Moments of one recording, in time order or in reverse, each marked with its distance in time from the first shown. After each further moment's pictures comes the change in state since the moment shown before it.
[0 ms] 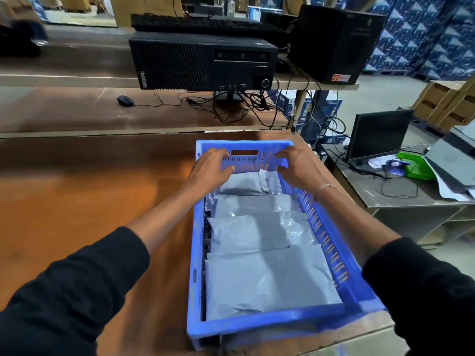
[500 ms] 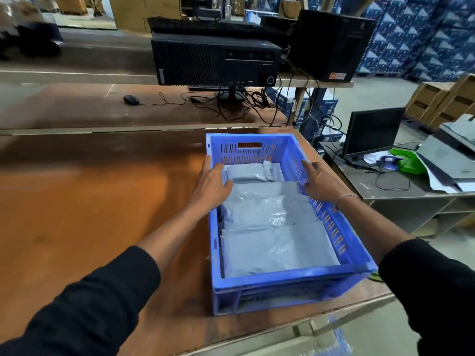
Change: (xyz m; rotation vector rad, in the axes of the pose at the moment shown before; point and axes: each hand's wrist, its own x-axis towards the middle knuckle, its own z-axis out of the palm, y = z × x) left_hand -0.090 0.002 -0.009 -0.082 -0.071 -0.167; right_hand -0.076 0.035 -0.002 -0.157 -0.274 0.188
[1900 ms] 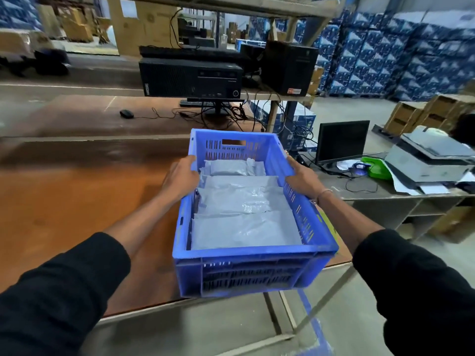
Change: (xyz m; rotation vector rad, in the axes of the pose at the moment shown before) left_hand -0.084 0.072 -0.039 0.037 0.085 -0.111; right_hand -0.119 0.031 -0.056 0.462 0.122 0.043
